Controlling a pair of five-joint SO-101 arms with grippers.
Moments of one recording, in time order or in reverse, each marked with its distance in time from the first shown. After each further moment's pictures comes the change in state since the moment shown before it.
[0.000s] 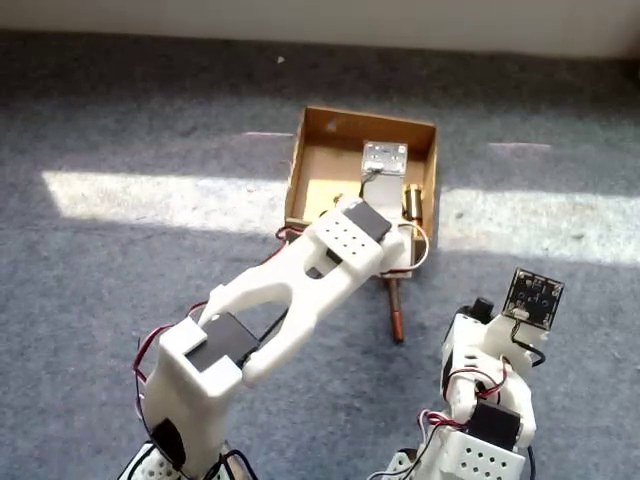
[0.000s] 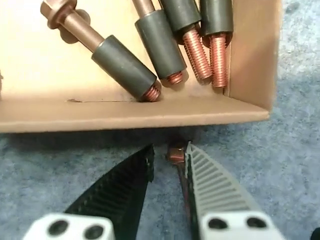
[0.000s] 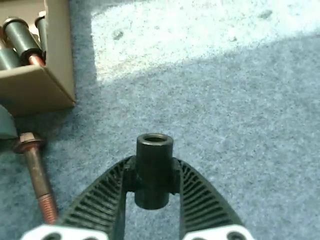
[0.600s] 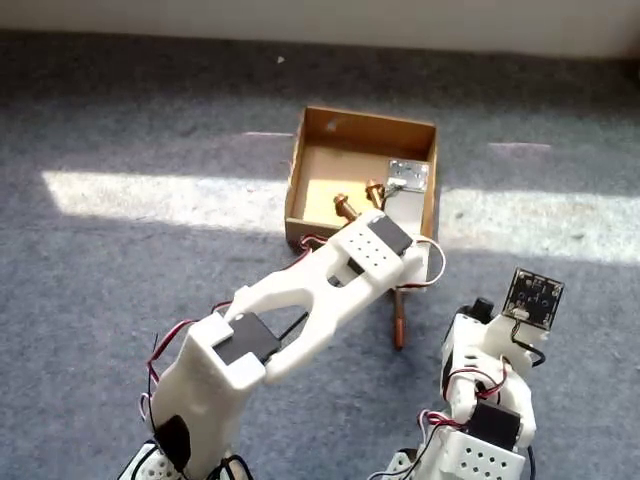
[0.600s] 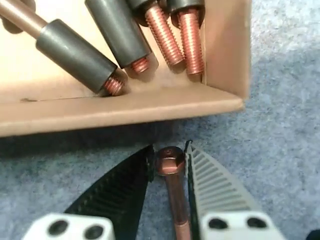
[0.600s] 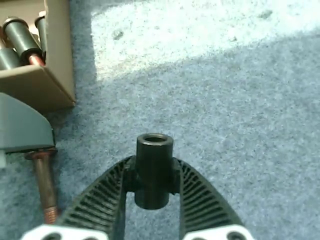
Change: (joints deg) left arm 4.0 6.3 -4.5 -0.5 0.0; right arm 0.0 0.0 0.0 0.0 0.0
